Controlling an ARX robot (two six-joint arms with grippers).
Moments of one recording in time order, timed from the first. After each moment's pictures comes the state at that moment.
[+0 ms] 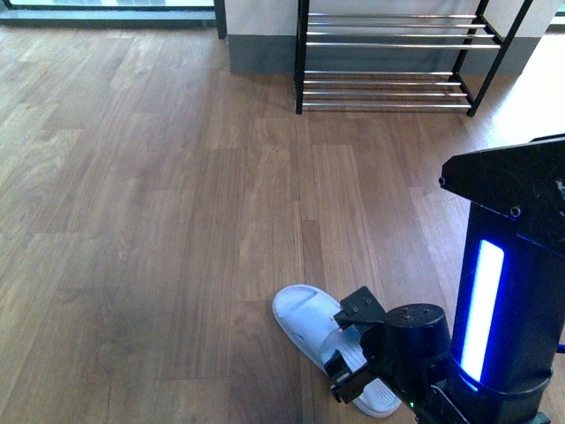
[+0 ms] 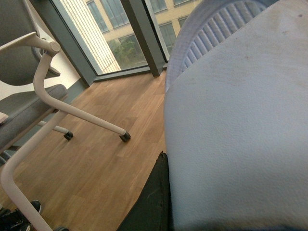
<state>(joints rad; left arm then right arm) -0.40 0.64 0.22 0.34 -0.82 0.29 0.21 3.08 1.15 1.16 0.09 -0.28</state>
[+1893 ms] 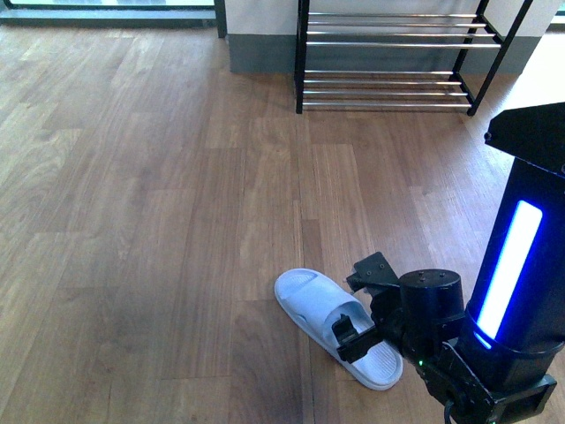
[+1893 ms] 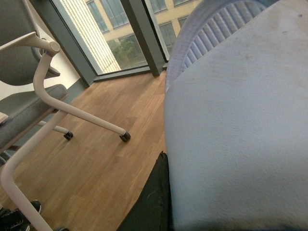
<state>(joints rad) -0.40 0.64 0.22 0.34 -0.82 0.29 0.14 3.02 1.19 1.13 0.03 -0.26</state>
